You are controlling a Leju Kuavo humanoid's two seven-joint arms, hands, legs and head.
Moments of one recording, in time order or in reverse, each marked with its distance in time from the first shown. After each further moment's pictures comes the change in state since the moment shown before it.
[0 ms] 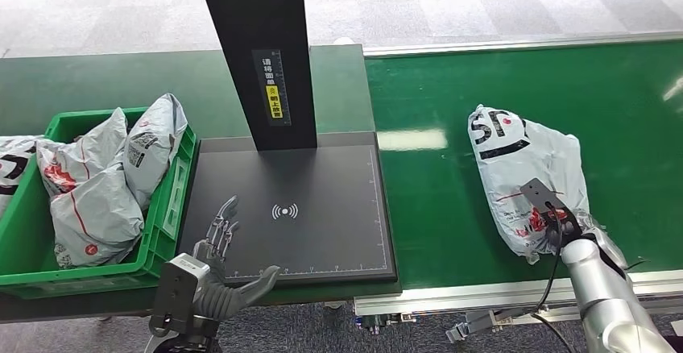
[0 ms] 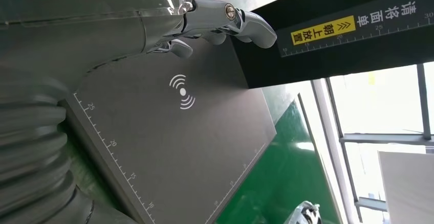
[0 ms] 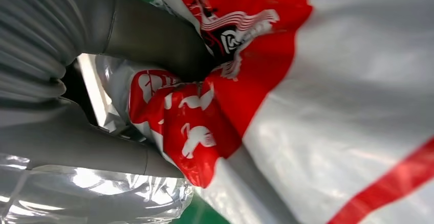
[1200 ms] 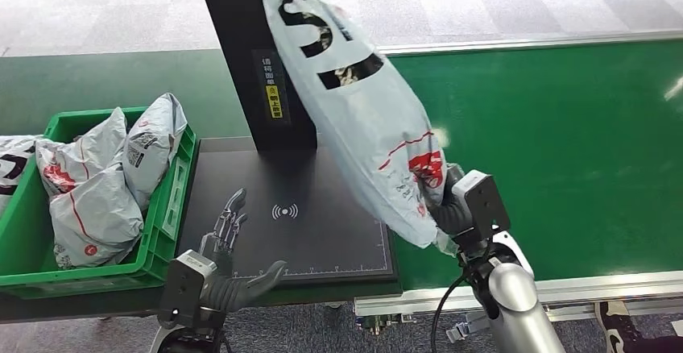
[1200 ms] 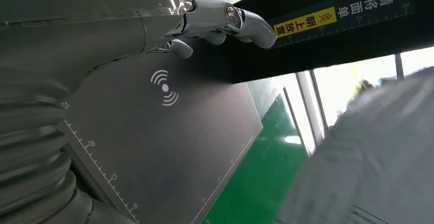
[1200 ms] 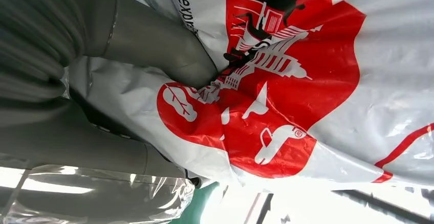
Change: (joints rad) left arm -0.056 -0.005 -0.010 0.062 0.015 -0.018 -0.067; right arm 0.338 0.236 0.442 -1.021 -0.808 0.080 -0.329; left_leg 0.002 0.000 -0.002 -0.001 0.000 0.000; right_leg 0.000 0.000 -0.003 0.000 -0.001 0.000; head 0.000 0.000
